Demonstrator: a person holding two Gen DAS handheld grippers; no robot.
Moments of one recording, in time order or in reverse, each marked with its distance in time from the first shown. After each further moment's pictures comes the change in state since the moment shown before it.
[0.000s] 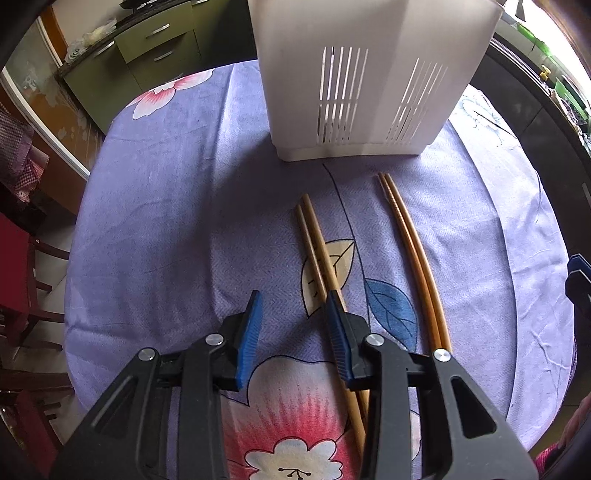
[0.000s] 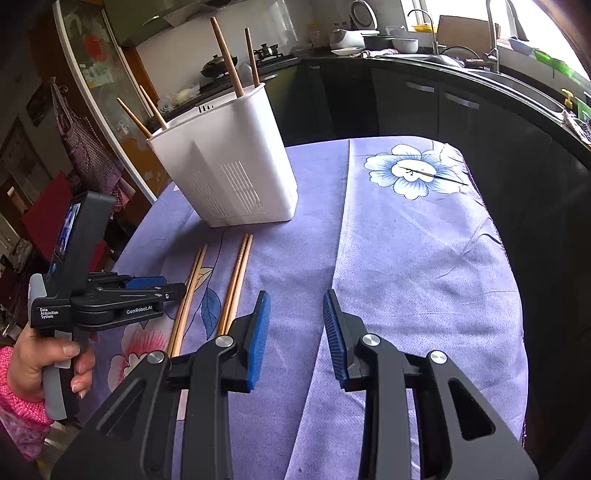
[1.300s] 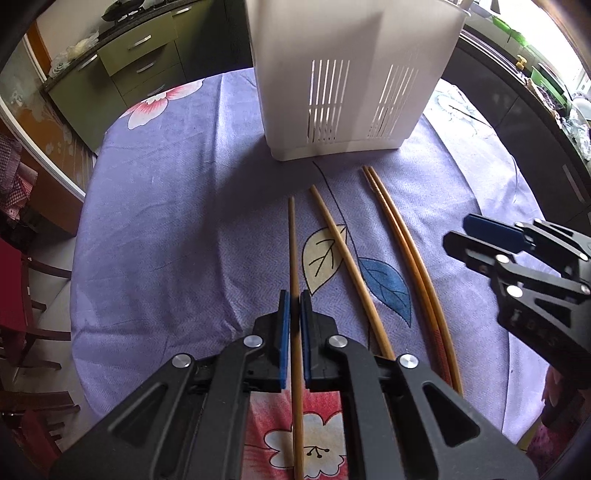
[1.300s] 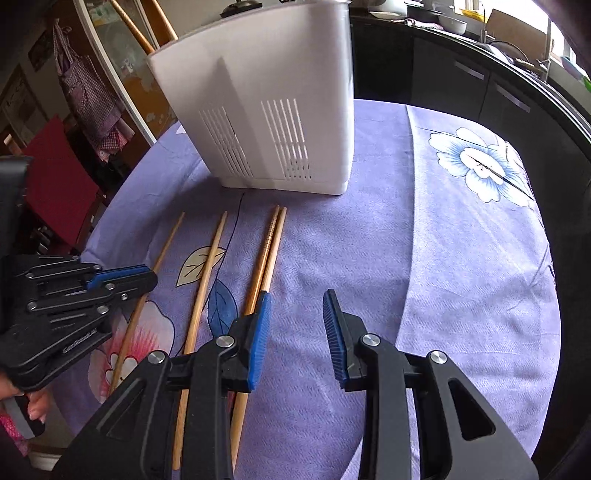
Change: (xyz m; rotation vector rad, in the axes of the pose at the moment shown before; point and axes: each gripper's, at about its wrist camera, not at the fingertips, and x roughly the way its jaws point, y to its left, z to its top) left arm -0.022 0.008 -0.016 0.070 -0.026 -0.060; right arm 0.098 0.058 0.021 -0.154 0.225 -0.055
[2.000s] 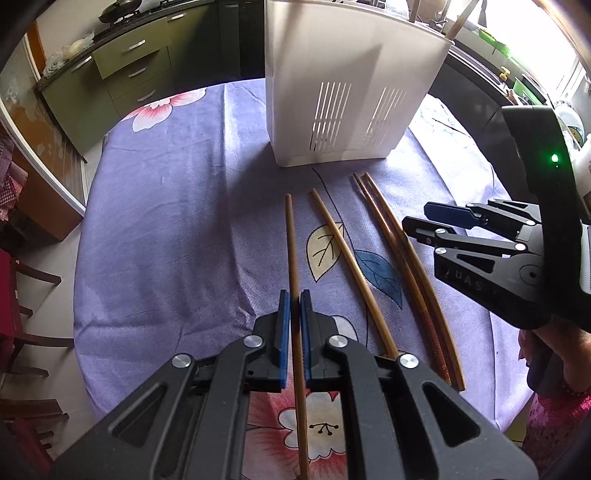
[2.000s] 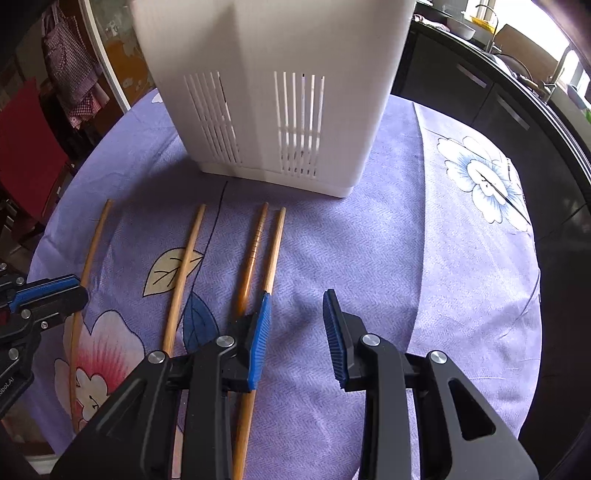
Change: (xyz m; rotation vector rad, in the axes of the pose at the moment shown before) left arm -0.019 0.021 -0.009 -0.002 -0.042 -0.074; right arm 0.019 0.016 0.015 -0.052 0.071 -0.123
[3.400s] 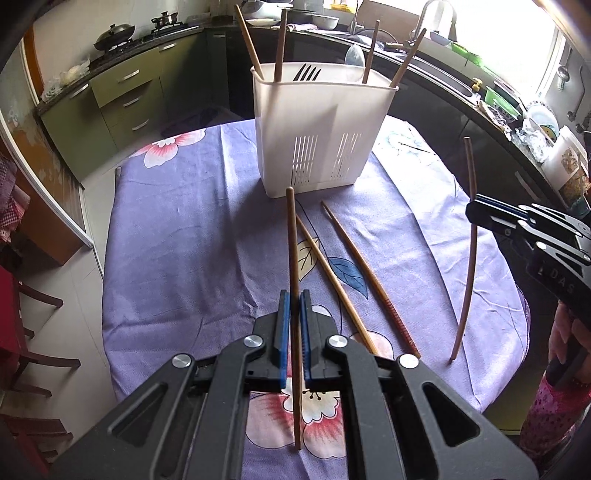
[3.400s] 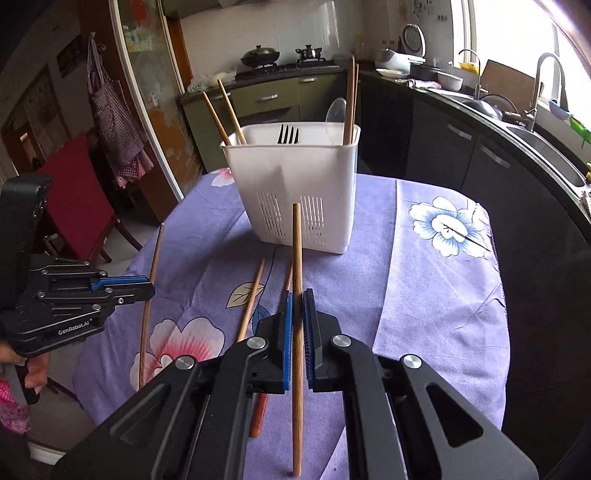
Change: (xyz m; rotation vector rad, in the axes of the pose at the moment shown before) left arm -0.071 -0.006 -0.016 0.056 -0.109 -0.025; right arm -0.157 -0.015 -0.058 0.024 -0.334 0.124
